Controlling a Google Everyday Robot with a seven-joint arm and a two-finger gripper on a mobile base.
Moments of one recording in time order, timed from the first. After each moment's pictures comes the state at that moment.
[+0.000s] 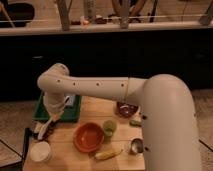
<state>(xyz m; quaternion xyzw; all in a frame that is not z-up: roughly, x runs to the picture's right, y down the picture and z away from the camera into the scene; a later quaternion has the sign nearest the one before) -0.259 0.142 0.701 -0.30 -0.29 -0.34 0.84</state>
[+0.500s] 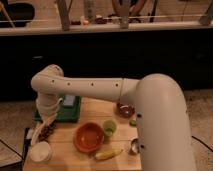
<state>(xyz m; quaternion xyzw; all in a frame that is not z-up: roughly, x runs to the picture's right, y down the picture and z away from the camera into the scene) -0.282 0.159 0.681 -0.31 -0.33 -0.38 0.81</state>
